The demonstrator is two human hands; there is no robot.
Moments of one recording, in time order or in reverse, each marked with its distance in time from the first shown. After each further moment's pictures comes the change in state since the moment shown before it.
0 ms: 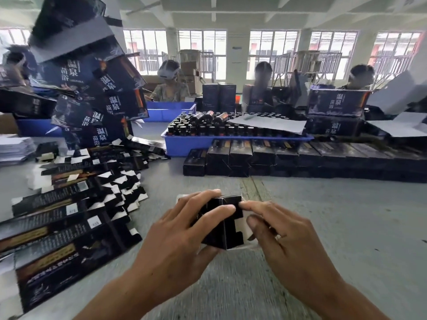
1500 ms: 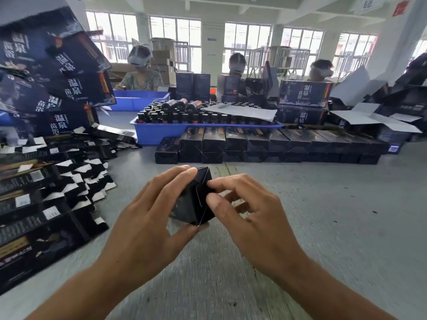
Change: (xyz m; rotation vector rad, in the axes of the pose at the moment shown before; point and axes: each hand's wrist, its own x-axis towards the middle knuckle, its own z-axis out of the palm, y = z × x) left_hand 0.000 0.017 -0.002 -0.166 0.076 -0.150; right_hand -0.004 -0.014 0.003 0.241 0.049 0.110
